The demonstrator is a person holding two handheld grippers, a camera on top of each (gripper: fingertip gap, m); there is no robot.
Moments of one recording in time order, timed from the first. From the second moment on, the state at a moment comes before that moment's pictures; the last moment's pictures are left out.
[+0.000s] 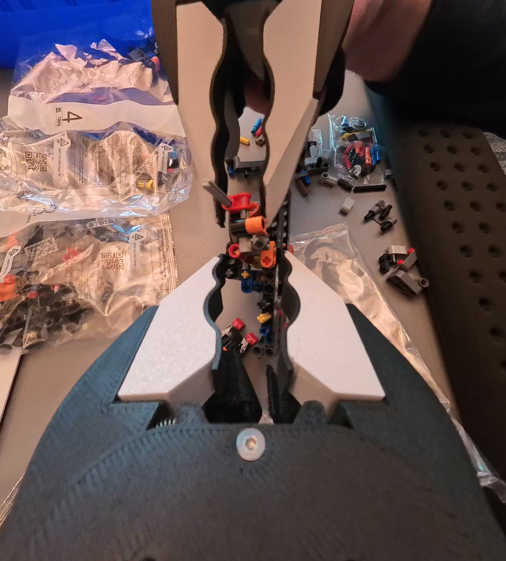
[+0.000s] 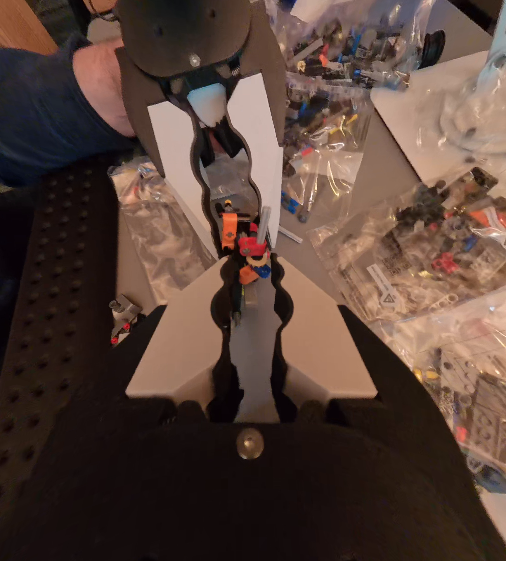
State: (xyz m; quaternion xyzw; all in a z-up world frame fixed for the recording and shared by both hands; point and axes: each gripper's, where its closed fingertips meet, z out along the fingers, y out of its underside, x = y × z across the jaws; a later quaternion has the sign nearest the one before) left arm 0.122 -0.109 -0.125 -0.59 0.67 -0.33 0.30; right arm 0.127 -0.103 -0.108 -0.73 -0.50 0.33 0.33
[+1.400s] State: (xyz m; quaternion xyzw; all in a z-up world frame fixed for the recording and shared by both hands) left arm 0.121 -0.101 -0.126 -0.60 0.66 -0.33 0.30; right arm 0.121 -0.089 -0.091 -0.71 -0.49 0.30 0.41
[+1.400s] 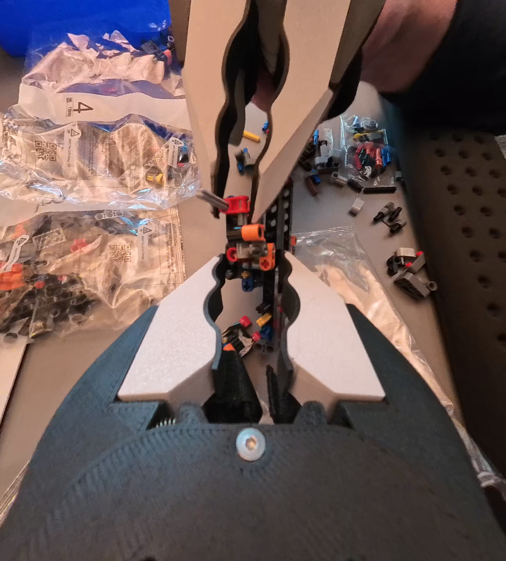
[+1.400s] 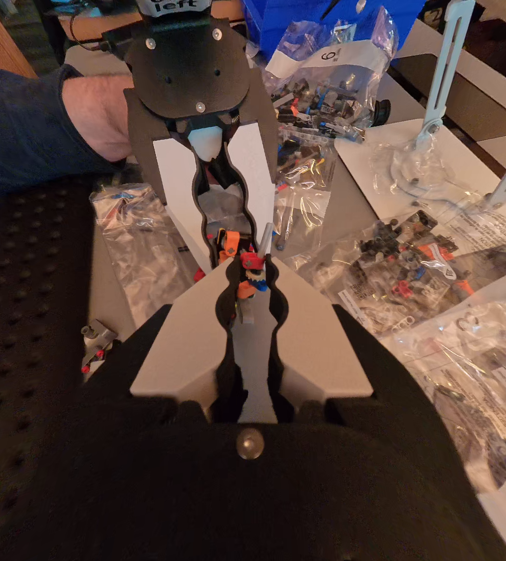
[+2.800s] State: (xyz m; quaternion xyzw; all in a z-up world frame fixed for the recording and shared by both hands) left arm 0.113 -0.094 -0.117 -0.59 0.66 -0.33 0.33; right arm 0.126 -0.093 -0.116 -0.74 -0.49 0.30 0.34
